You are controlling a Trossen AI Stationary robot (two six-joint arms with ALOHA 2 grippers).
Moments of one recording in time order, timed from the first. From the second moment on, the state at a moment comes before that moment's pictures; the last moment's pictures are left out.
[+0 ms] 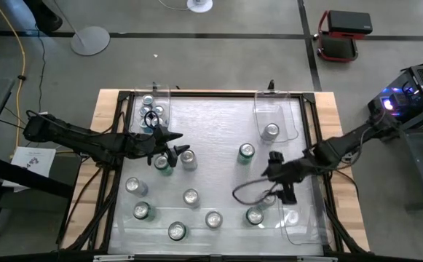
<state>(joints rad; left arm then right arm) -0.12 1.02 0.54 0.05 -0.51 -0.47 0.49 1.16 1.05 -0.79 0.09 0.34</state>
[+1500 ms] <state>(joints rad) -0.12 1.02 0.54 0.06 -0.51 -0.46 0.45 1.47 1.11 -0.81 0.12 0.34</state>
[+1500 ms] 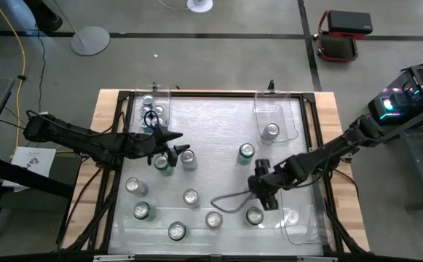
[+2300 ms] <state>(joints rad) -0.12 1.02 0.54 0.07 -0.51 -0.45 0.35 1.47 1.12 -0.90 0.01 -0.45</state>
